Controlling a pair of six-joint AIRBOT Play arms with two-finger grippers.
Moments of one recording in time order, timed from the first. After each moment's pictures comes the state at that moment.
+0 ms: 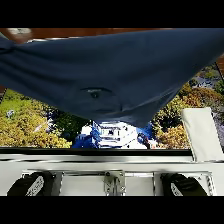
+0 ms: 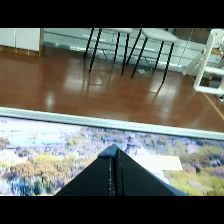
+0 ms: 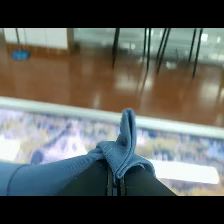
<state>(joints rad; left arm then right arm) 0.20 -0.79 1.77 1.17 -1.07 -1.52 0.19 -0.71 1.59 -1.65 0.92 1.53</state>
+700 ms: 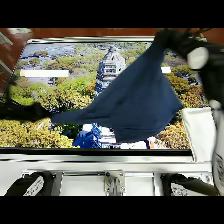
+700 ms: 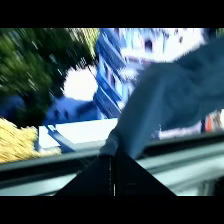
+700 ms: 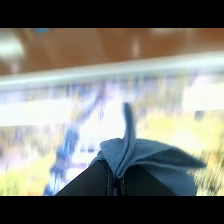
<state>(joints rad) 0.16 -0.88 0.95 0.90 -1.41 -1.47 0.19 -1.40 1.59 -1.43 0.64 1.74</state>
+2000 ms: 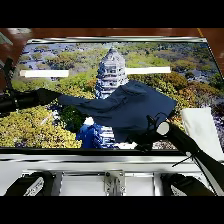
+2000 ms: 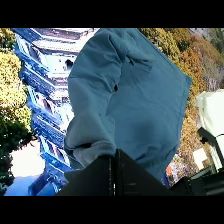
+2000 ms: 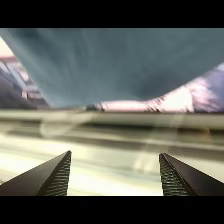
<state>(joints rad) 0.10 -0.88 0.94 0.62 -1.05 -1.15 0.38 -1.12 0.53 -0.89 0.95 1.88</state>
